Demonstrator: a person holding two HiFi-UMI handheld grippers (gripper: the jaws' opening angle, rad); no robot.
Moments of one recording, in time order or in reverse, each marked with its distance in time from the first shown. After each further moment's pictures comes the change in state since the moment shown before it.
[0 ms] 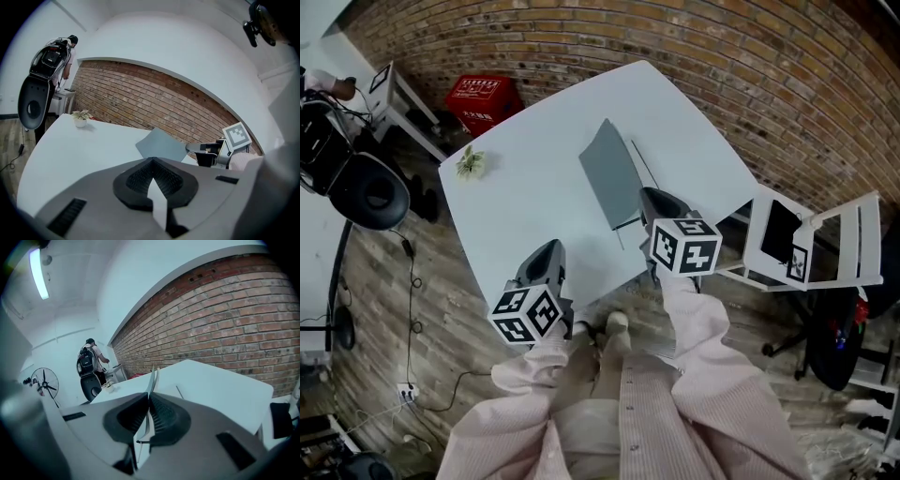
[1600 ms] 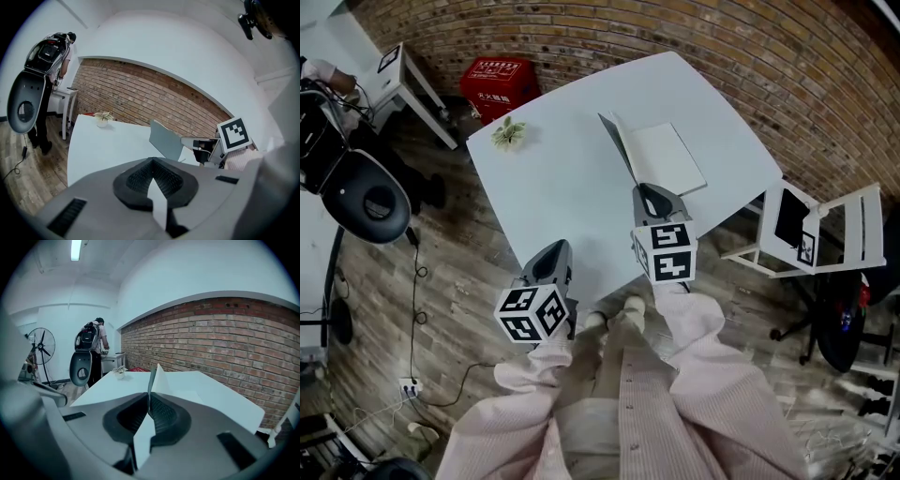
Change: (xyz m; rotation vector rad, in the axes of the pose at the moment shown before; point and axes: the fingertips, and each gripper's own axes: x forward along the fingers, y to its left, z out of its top) left arm -0.085 0.086 -0.010 0.010 0.044 -0.032; right arm 0.019 0.137 -0.039 -0.341 0.005 -0.110
